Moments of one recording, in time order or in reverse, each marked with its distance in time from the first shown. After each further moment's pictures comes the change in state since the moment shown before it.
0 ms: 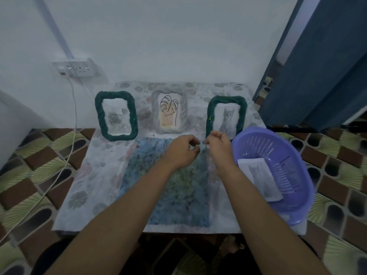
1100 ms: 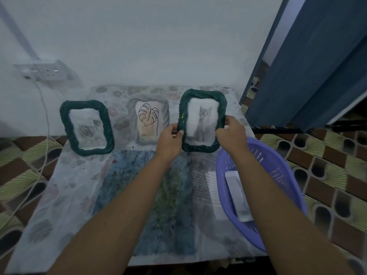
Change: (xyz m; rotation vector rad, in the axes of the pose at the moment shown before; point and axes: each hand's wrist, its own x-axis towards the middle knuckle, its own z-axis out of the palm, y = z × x) left_hand 0.095 0.001 0.030 -0.522 0.224 -0.196; right_hand 0.083 -0.053 -0.055 -0.533 0.062 -0.189
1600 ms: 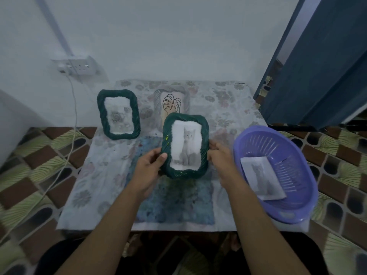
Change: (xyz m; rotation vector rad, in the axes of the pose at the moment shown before) left_hand -0.137 -0.047 -0.116 -0.546 -0.056 -0.224; right_hand -0.118 0.007 0.062 0.557 -0.303 0.192
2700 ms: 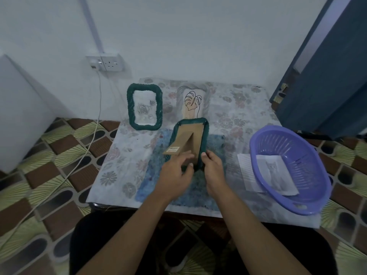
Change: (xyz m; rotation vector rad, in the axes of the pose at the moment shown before) left_hand -0.063 -0.009 -0.006 0.884 0.003 0.475; right_hand -0.044 0.048 0.071 0.165 -0.010 -0.037
